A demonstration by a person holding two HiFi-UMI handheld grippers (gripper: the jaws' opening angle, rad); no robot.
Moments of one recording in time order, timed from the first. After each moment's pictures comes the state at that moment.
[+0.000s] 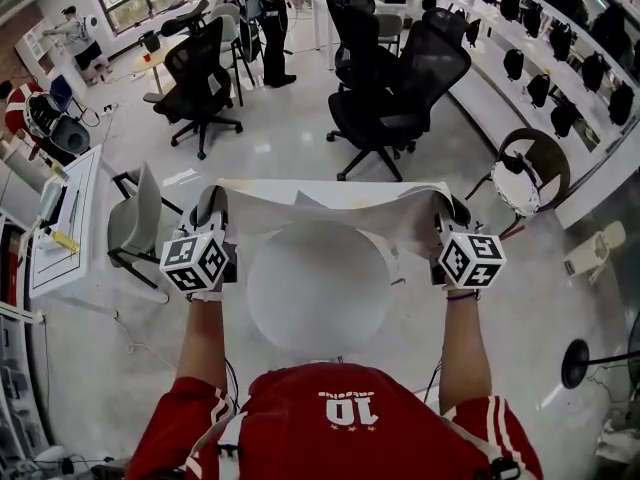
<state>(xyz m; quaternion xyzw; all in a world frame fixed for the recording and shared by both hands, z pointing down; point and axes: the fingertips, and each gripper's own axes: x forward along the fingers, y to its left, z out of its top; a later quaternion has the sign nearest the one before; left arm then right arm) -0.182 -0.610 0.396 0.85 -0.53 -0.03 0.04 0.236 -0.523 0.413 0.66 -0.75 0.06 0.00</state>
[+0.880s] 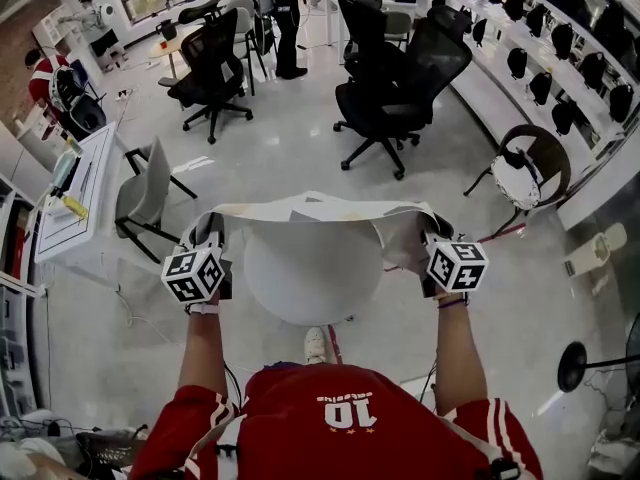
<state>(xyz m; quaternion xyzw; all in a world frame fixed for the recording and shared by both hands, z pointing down) -0.204 -0.470 0.462 0.82 -0.57 0.03 0.09 0.233 -0.419 0.493 0.61 -0.78 0.14 0.05</state>
